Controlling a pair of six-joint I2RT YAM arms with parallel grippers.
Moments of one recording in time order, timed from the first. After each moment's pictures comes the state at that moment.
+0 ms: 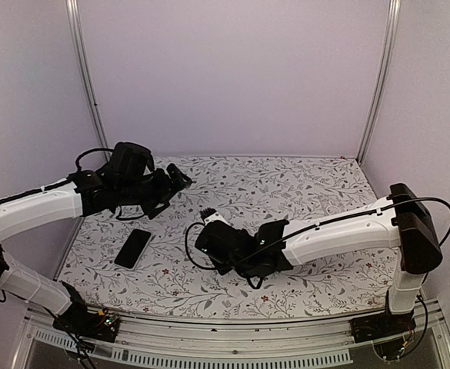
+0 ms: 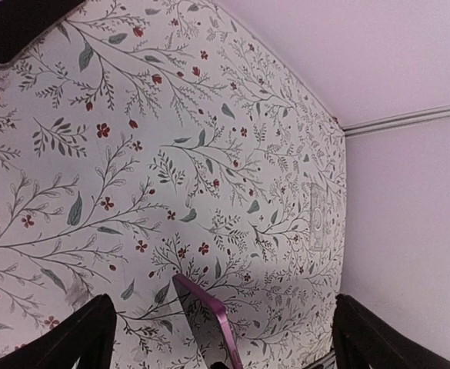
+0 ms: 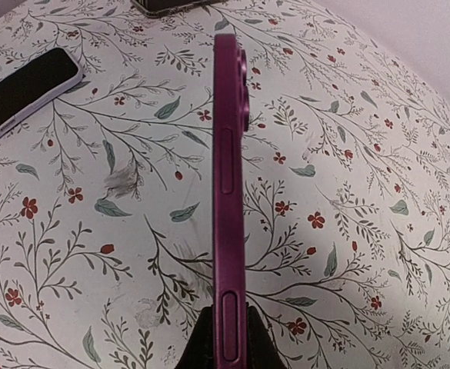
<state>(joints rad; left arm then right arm) -0.72 1.32 1.01 -0.31 -0.07 -1.12 1.32 1.94 1.39 -0.40 0.67 0.45</state>
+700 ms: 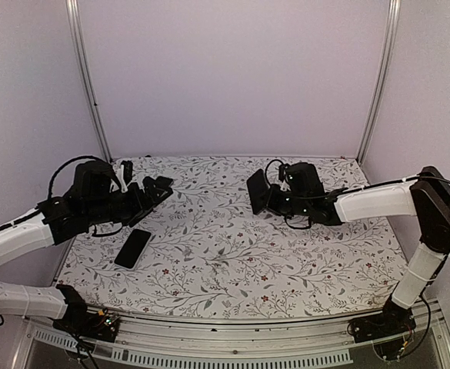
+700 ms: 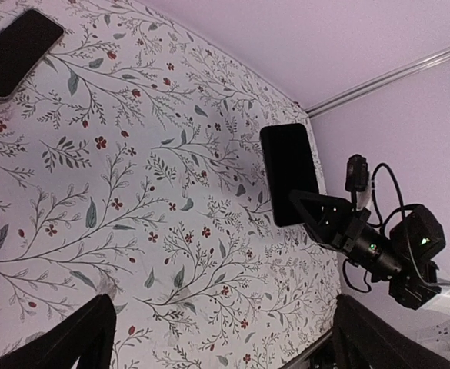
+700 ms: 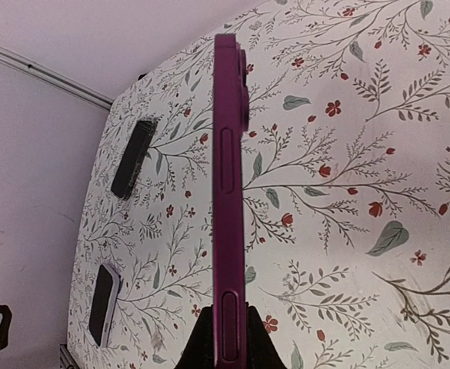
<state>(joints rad) -0.64 1.00 0.75 -0.21 0.04 -0.93 0.75 1.70 0.98 0.18 0.03 0.85</state>
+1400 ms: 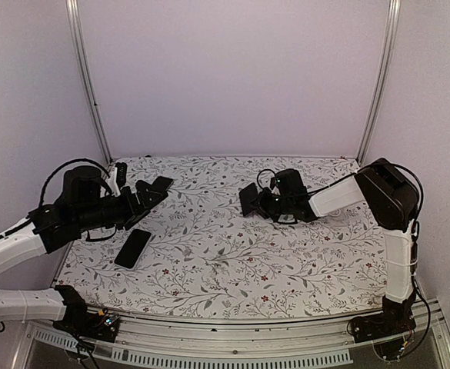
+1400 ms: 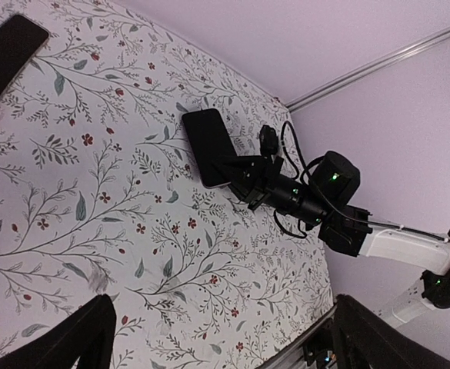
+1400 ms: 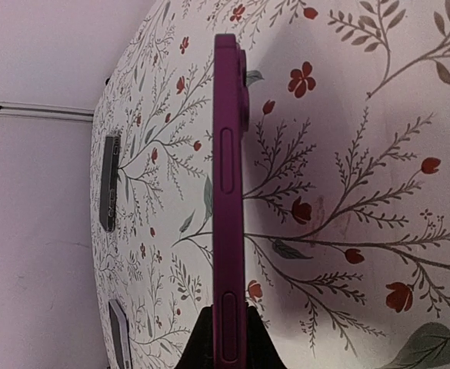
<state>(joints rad) -0.64 0.89 0.69 -0.20 0.10 -0.92 0.62 2.11 1.19 0.37 -0.22 1.07</state>
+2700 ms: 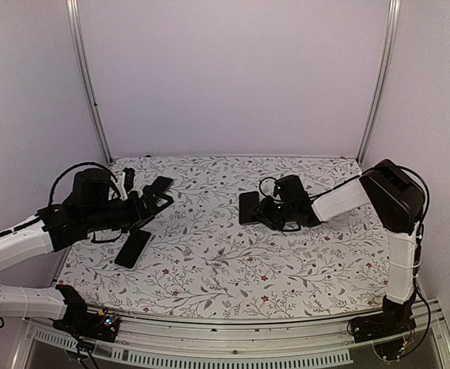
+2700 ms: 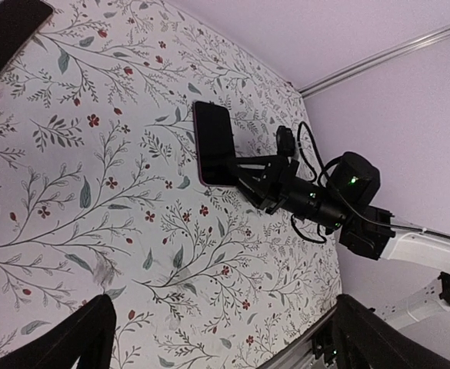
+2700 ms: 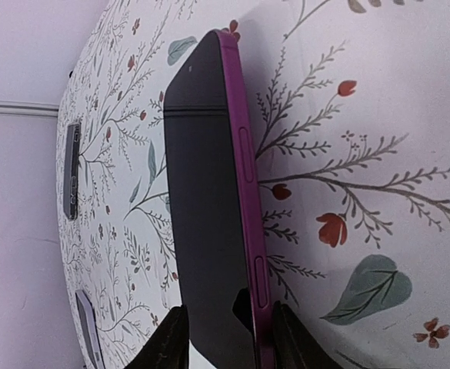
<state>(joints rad) -0.64 0.95 0.67 -0.18 0.12 -0.92 0.64 2.07 1.11 0.30 -0.16 1.06</state>
